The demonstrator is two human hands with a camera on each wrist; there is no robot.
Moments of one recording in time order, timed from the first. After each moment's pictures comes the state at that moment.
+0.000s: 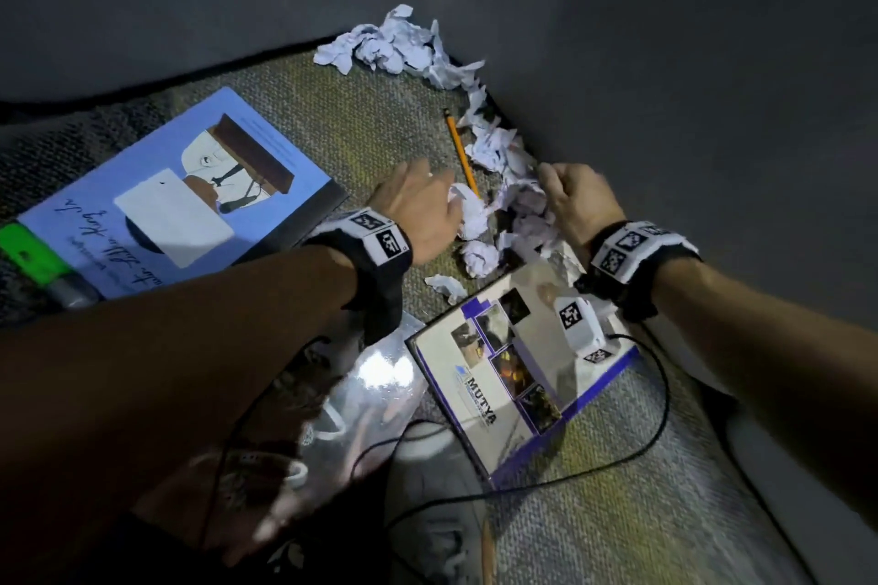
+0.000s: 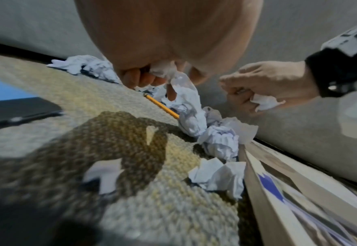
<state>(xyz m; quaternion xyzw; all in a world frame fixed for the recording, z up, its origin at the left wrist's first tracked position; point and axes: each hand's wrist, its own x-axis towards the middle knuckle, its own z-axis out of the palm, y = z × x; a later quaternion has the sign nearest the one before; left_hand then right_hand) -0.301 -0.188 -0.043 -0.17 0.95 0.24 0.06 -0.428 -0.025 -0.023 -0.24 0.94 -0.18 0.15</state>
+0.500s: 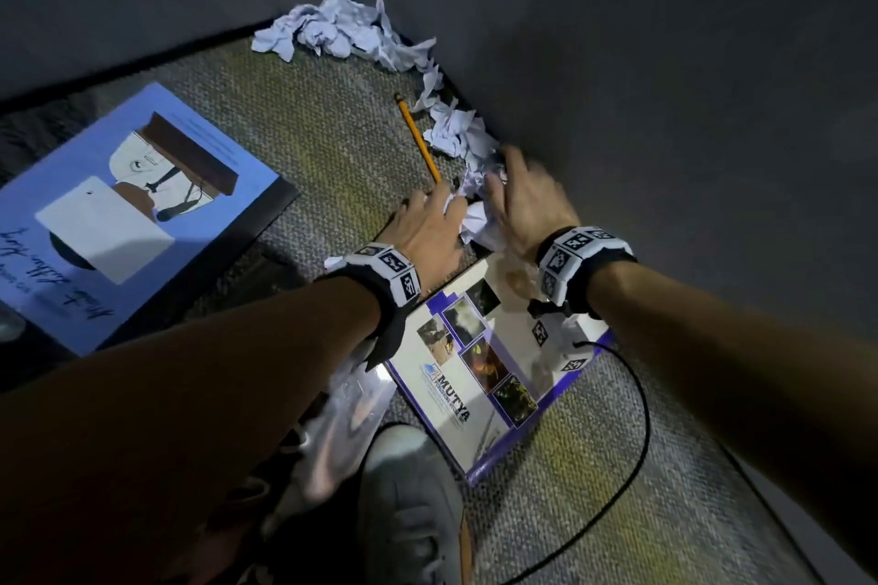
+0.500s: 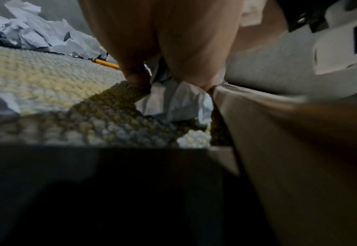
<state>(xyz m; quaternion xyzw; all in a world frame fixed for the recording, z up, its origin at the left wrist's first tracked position) -0.321 -0.131 -0.084 -0.05 0.98 0.16 0.09 -0.424 -0.016 -0.059 -0.28 0.96 -0.05 0.09</state>
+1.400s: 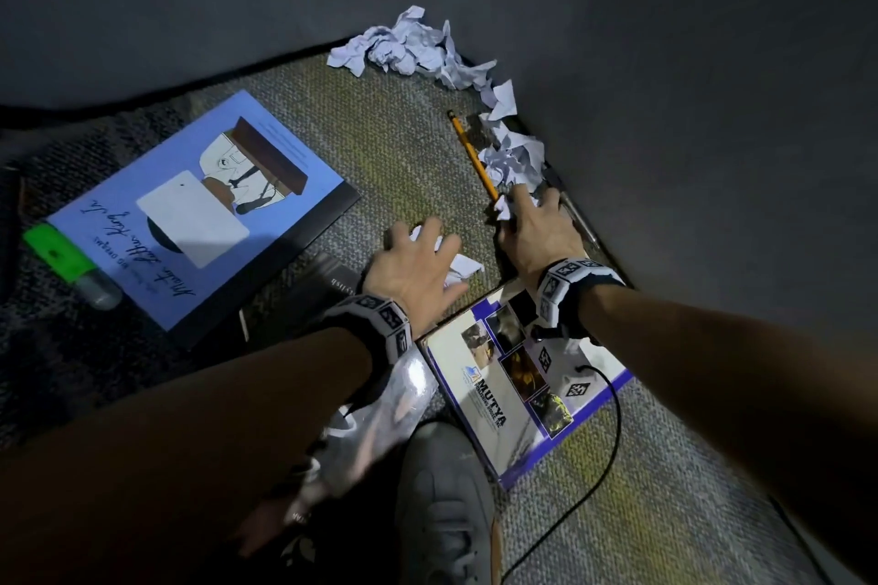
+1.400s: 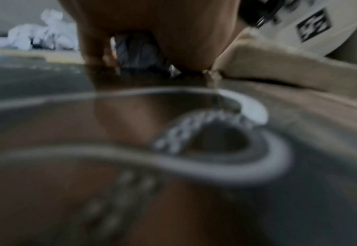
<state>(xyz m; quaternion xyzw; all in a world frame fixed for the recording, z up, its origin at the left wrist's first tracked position) -0.253 -0.155 -0.083 -0.11 0.98 0.07 0.12 -0.394 -0.043 -0.079 -0.24 0.96 0.00 0.14</state>
